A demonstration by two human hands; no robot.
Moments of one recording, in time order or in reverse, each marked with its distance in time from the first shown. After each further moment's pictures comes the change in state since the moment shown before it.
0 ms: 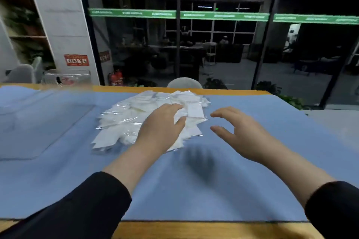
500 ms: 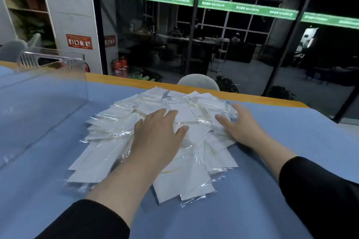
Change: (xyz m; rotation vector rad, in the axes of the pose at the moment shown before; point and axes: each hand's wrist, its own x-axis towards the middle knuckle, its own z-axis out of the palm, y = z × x) left_hand 0.082 -0.104 0.035 0.191 -0.049 -0.212; right_hand 0.205 0.072 0.123 0.217 0.012 0.349
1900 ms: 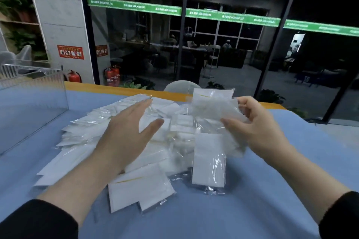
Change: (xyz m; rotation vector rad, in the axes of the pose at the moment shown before) left_hand -0.018 0.016 -0.028 -0.239 0.105 0.137; right_hand -0.086 -0.008 -0.092 0.529 0.041 -0.289
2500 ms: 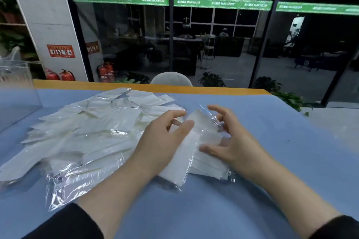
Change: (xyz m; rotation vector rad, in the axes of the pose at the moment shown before) left_hand -0.015 0.115 0.096 -0.551 -0.100 -0.130; right_hand -0.051 0.041 -0.047 -0.266 -0.171 -0.016
